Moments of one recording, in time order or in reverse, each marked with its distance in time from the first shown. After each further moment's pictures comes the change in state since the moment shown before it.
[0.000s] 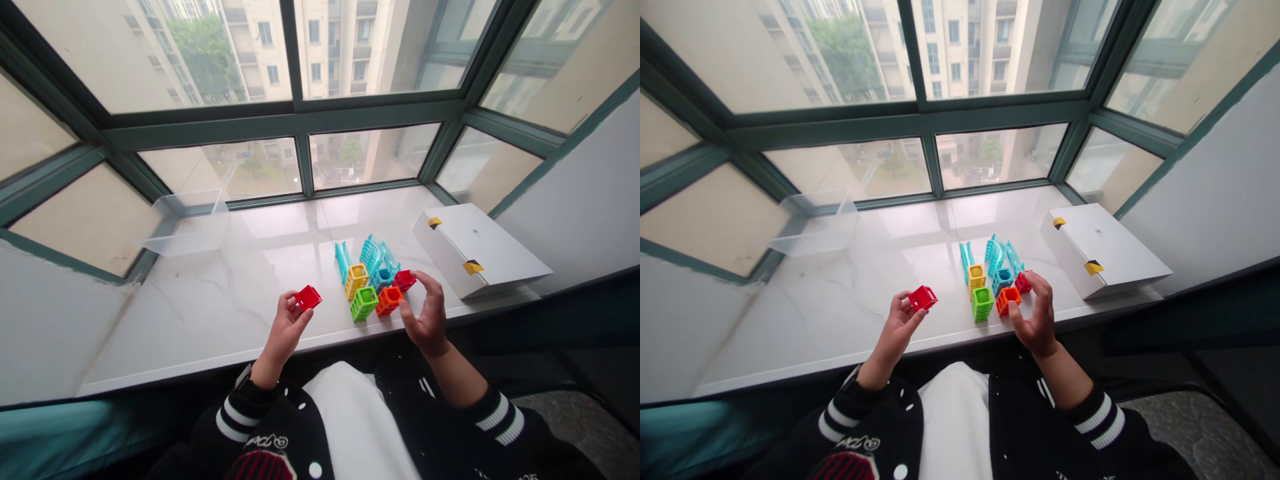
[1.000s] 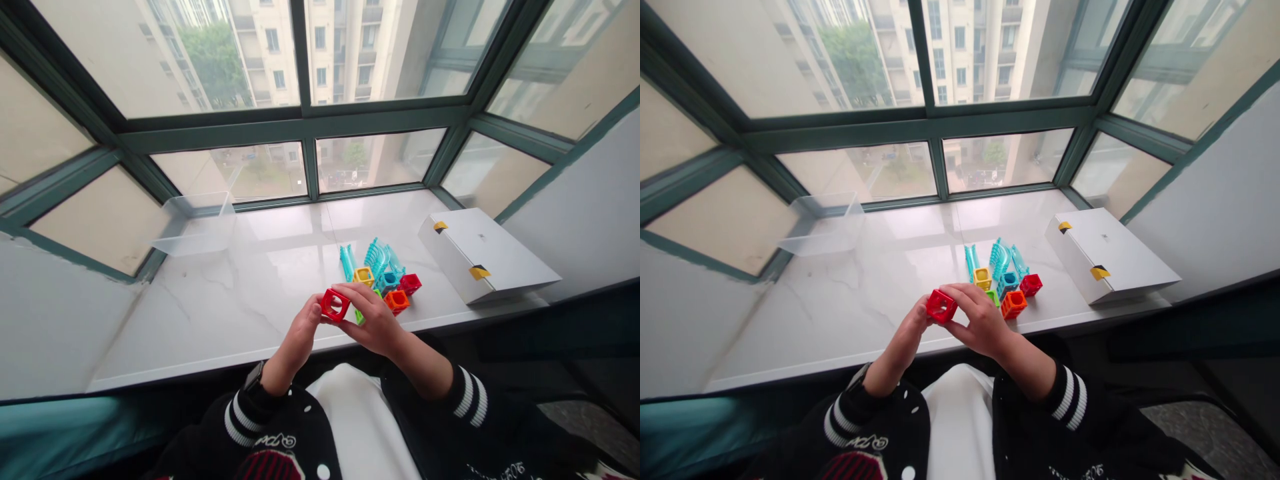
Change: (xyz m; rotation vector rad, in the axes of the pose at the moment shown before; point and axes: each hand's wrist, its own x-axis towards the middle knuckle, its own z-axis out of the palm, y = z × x) left_hand -0.006 0.051 0.030 -0.101 -0.181 -0.031; right_hand 0.034 -0.092 0.063 0.313 -0.407 -0.289
